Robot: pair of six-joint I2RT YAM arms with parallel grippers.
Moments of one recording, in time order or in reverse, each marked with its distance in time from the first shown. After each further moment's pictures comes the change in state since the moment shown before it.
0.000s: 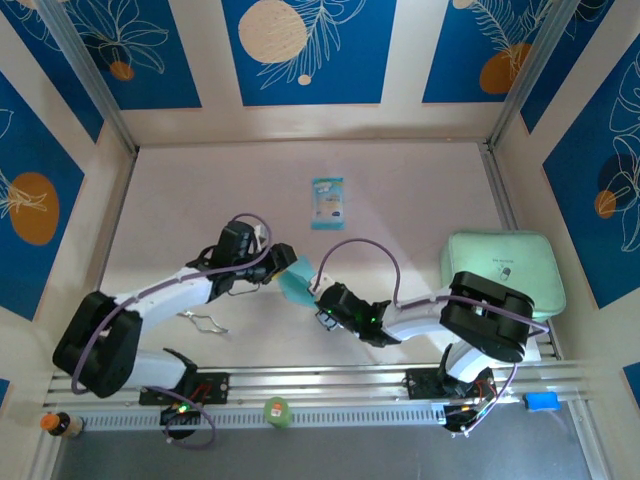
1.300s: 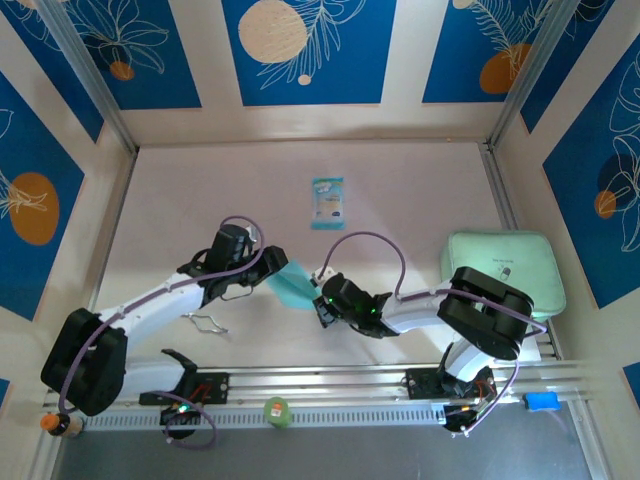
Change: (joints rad) left arm 0.000 -0.089 -0.011 -0.122 -0.124 0.053; right arm -0.075 0.011 0.029 -0.036 -0.192 0.180
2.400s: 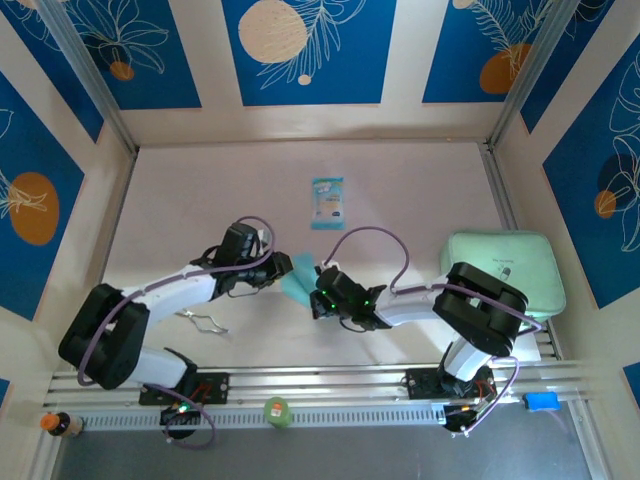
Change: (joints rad) left arm 0.000 0.154 0.019 0.100 0.148 -0.005; right arm -0.019 0.038 0.090 -0.096 -0.040 0.372
